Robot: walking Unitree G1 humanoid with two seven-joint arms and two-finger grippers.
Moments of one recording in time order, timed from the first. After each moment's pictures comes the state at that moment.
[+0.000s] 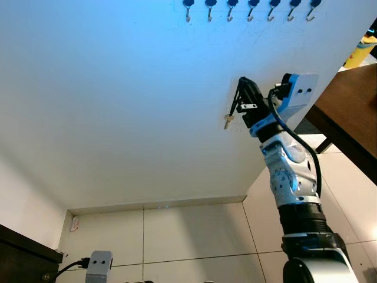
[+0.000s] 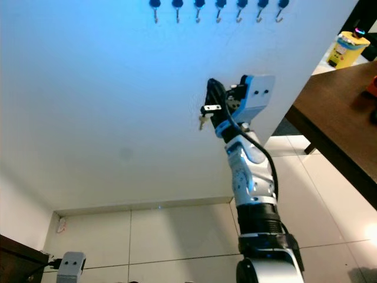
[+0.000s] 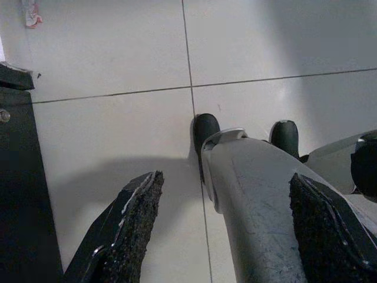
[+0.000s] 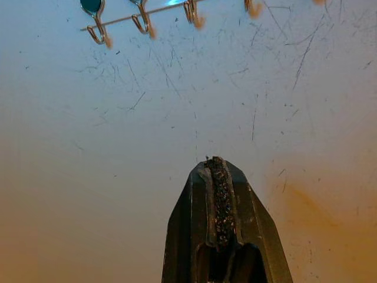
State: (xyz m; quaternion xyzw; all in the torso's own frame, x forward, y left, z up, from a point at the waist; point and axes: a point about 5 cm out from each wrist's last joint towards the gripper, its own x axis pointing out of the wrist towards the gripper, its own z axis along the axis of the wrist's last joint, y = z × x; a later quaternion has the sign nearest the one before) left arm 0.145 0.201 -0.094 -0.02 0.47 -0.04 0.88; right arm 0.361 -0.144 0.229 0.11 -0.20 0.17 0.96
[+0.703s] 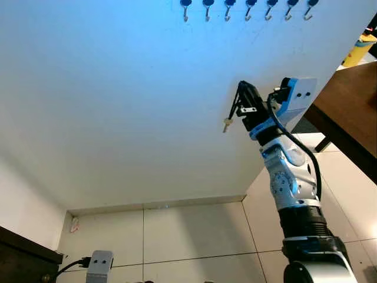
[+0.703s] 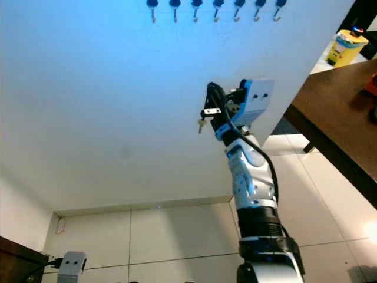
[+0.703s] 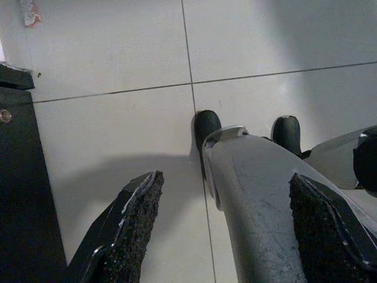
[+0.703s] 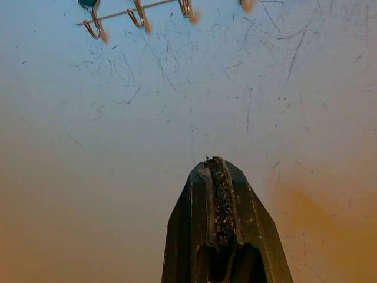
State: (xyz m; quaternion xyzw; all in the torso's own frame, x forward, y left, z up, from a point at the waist) left arm 0.148 0.200 -0.094 -0.02 0.47 -0.04 0.88; right arm 0.358 -0.145 0.225 0.10 -0.19 0.17 0.96
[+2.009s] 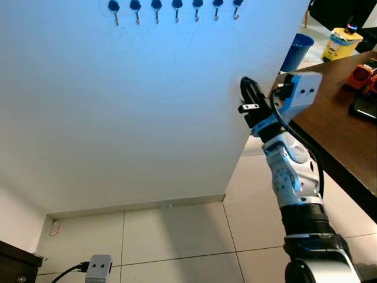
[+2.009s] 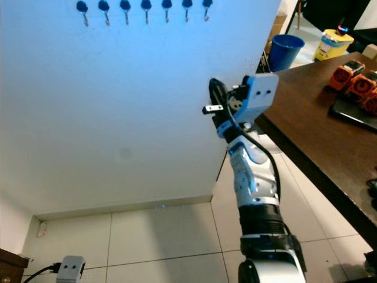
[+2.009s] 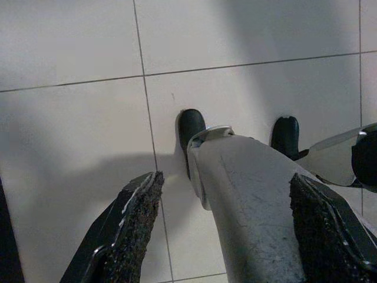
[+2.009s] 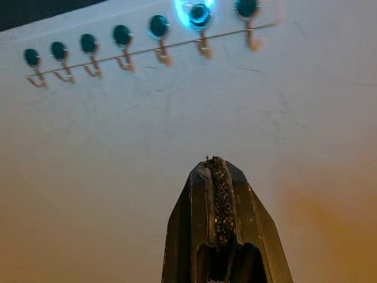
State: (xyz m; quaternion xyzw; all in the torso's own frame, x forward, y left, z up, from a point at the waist) left arm 0.150 0.206 -0.092 -0.03 0.47 -0.04 0.88; right arm 0.360 -0.141 0.239 0.10 -0.21 0.18 0.95
